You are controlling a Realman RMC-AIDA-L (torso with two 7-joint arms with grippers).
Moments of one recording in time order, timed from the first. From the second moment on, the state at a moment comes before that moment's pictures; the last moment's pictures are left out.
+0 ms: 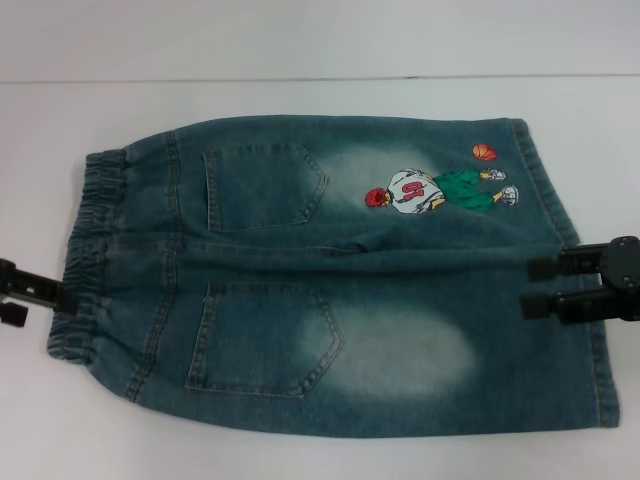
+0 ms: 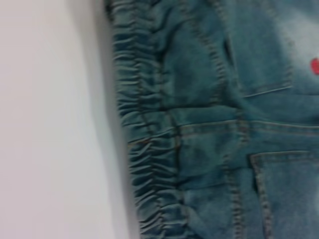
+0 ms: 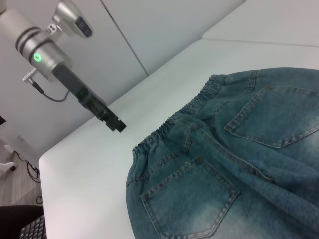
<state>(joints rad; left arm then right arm) -0.69 -1.90 0.49 0.87 2.77 1.81 -2.44 0.55 1.97 -0.53 -0.76 -2.27 -1.86 1.71</state>
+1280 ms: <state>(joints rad) -0.68 -1.94 0.57 0.75 2.80 1.61 -2.48 0.57 1.97 -0.54 -0.76 -2.26 -1.86 1.71</state>
